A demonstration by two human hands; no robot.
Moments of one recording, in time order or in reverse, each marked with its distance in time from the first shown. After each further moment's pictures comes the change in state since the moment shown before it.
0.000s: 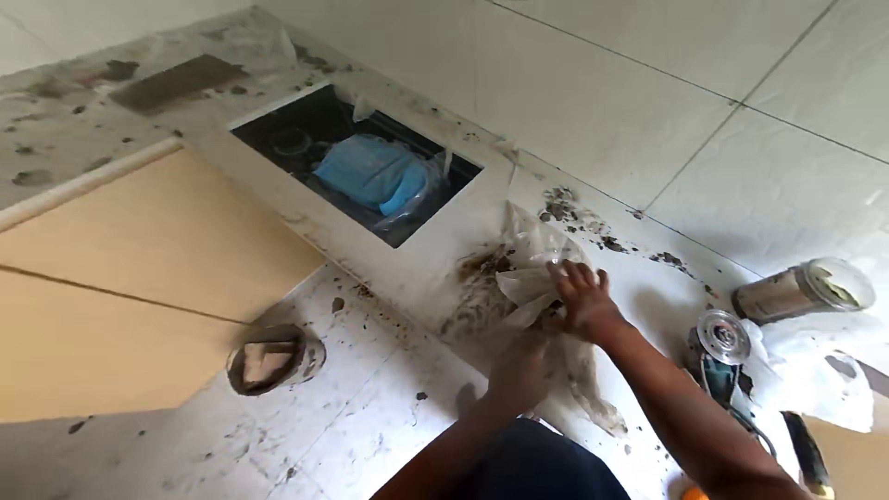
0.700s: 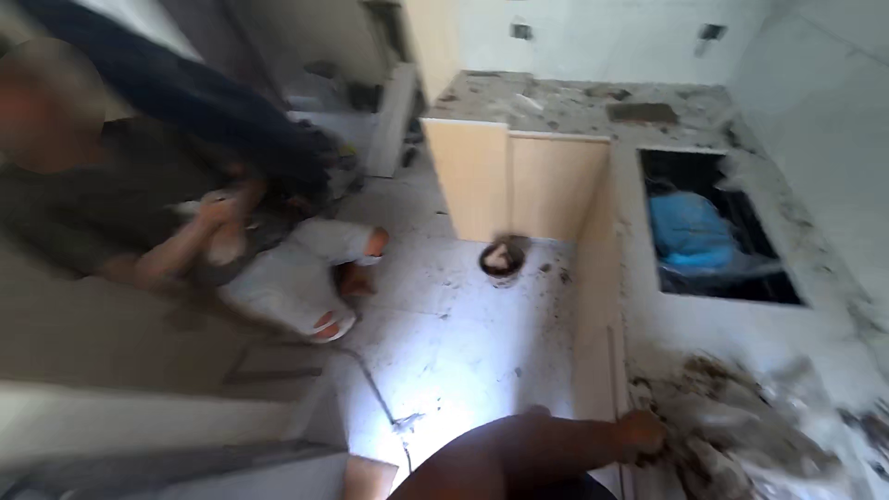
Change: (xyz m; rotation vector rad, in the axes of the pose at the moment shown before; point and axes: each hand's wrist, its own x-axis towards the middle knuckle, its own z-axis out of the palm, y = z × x) left_hand -0.002 -0.090 0.006 -1.424 0.218 -0.530; right_hand 0.003 -0.062 0.100 0.323 0.117 -0.494
